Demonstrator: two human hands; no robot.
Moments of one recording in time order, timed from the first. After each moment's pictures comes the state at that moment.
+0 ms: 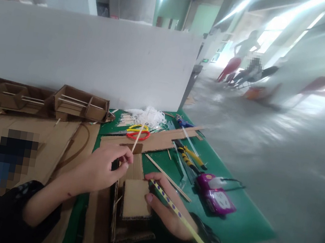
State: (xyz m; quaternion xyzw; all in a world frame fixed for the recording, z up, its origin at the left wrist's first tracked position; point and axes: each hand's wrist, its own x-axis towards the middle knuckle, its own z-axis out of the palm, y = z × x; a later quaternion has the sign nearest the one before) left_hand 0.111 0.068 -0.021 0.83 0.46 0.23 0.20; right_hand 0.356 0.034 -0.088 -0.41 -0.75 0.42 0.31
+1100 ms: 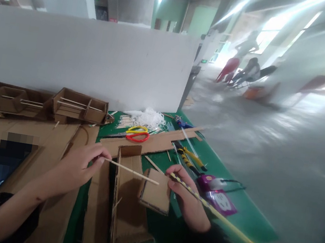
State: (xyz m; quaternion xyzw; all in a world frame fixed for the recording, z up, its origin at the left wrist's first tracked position) left_hand 0.063 0.065 -0.024 0.81 0.53 0.19 0.17; right_hand 0.374 0.053 -0.088 -0.44 -0.51 0.55 0.49
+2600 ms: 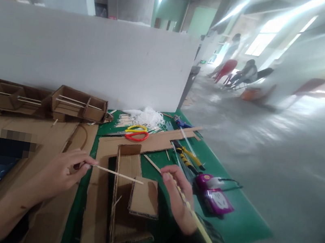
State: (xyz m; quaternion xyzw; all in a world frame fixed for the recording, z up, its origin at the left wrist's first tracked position) left_hand 0.026 0.047 -0.054 0.80 0.54 0.21 0.15; right_hand 0.354 0.041 -0.080 -0.50 -0.60 0.39 0.50
